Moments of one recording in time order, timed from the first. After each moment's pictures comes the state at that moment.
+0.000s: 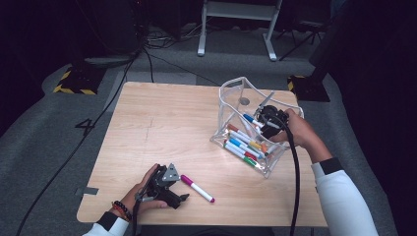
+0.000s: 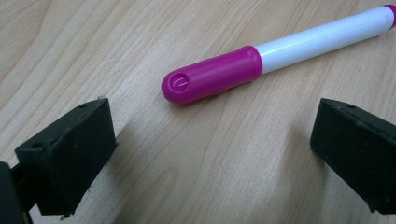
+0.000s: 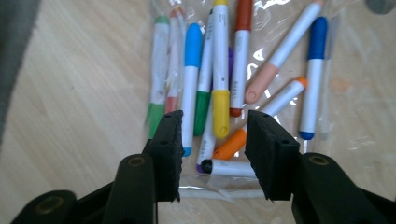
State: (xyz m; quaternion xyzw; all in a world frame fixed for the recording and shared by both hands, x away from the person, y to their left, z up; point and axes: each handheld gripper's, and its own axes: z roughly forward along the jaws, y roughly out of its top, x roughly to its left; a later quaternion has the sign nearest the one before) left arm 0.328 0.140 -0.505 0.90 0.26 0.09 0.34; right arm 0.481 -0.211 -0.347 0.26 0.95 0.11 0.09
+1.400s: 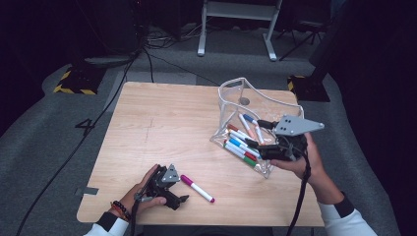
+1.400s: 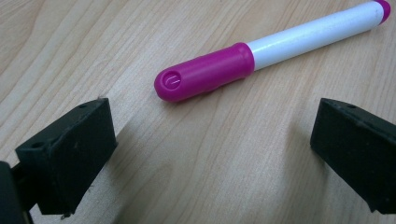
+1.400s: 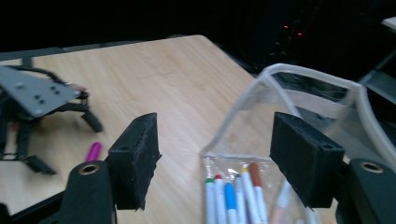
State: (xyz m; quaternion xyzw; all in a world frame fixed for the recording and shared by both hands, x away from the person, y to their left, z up) left arm 0.326 0.141 -0.505 0.90 0.25 0.09 0.34; right arm 0.350 -0.207 -0.295 0.20 0.83 0.45 0.24
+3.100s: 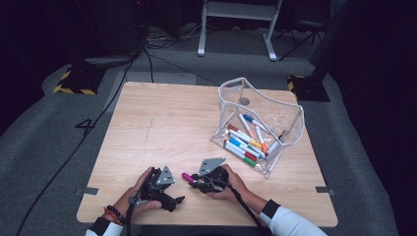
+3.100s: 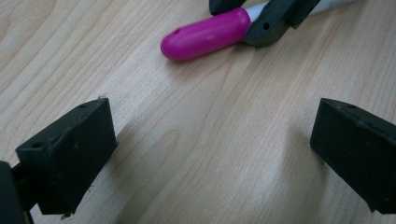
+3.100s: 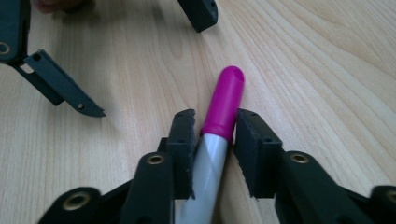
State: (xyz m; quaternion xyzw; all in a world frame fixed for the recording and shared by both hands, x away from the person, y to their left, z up) left arm 0.317 0.152 -0.506 0.89 0.28 0.10 0.34; right arm 0.362 -0.069 -0.498 0.12 0.91 0.39 0.05
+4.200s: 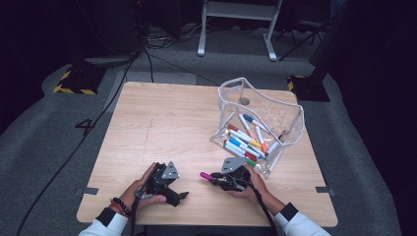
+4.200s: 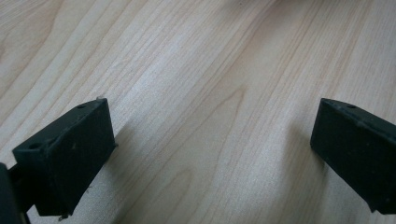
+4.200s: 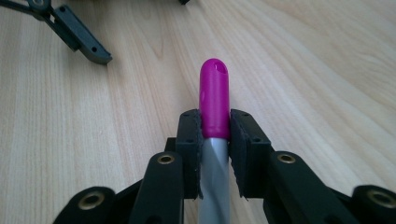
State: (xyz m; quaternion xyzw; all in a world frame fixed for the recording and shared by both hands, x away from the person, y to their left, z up) left arm 0.334 0.142 -0.505 0.90 0.26 0.09 0.34; right arm 0.362 -0.132 -0.485 0.15 0.91 0.39 0.07
